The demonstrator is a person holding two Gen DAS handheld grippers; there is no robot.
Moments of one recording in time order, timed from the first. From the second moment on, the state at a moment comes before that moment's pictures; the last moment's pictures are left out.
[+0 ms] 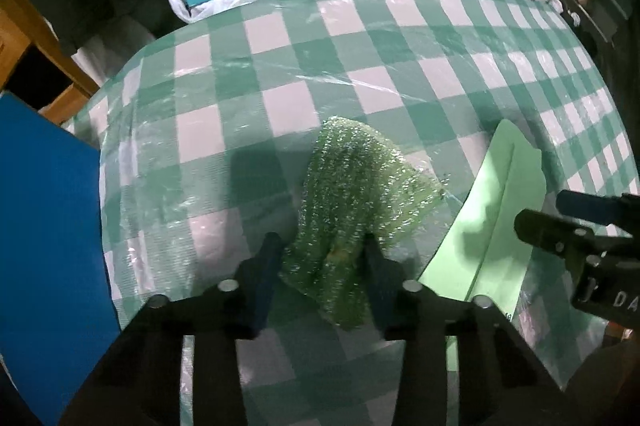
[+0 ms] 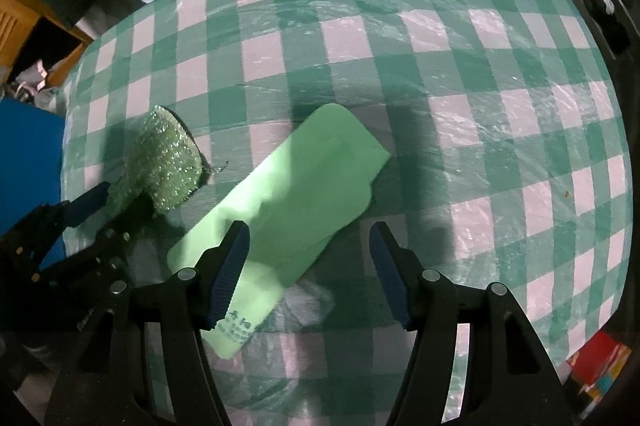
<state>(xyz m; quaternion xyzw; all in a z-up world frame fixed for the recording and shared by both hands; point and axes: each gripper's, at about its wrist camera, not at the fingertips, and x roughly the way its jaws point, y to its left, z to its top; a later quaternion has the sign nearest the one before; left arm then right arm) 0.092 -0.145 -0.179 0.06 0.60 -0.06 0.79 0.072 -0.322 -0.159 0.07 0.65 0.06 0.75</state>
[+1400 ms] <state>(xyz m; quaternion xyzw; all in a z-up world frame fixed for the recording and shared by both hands) 0.060 -0.101 -0.112 0.00 0.56 -0.07 0.82 0.055 -0.262 -0.109 0.00 0.59 0.13 0.80</state>
